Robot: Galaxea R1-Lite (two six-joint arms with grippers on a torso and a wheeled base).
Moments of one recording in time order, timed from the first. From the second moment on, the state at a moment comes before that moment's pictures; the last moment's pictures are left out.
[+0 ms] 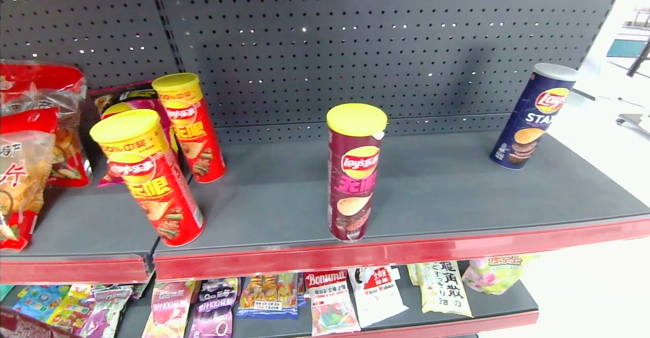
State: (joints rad) left arm 0.05 0.38 -0.48 0.25 -0.32 0.05; right arm -0.05 0.07 0.00 0.00 0.06 -0.01
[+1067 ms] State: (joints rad) left arm 0.05 0.61 -0.52 0.02 -0.44 0.06; right arm 0.00 0.01 0.00 0.00 0.07 0.00
